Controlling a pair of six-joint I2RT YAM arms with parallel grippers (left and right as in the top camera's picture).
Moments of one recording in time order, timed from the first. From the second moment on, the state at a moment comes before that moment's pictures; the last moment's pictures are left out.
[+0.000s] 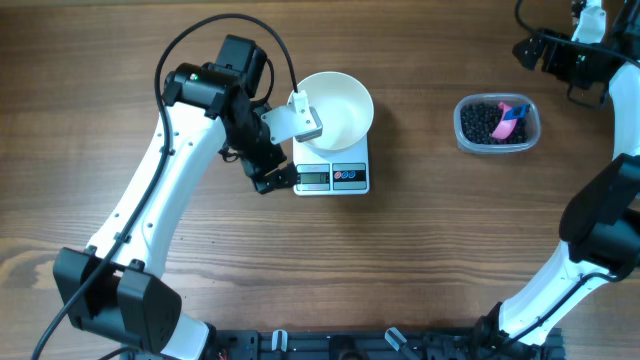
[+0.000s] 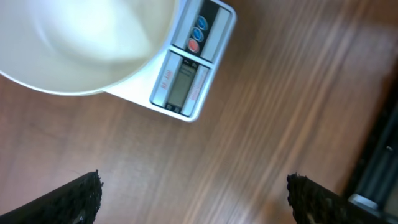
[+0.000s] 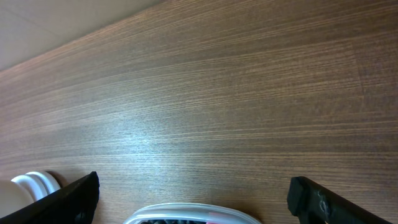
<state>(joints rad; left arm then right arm) -0.32 1.69 1.58 -1.30 0.31 0.85 -0.38 2.07 1.81 -0.77 -0.49 -0.05</state>
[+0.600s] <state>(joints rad) -0.32 1.69 1.58 -1.25 0.28 0.85 -0.38 2.07 1.81 -0.77 -0.49 -0.05</state>
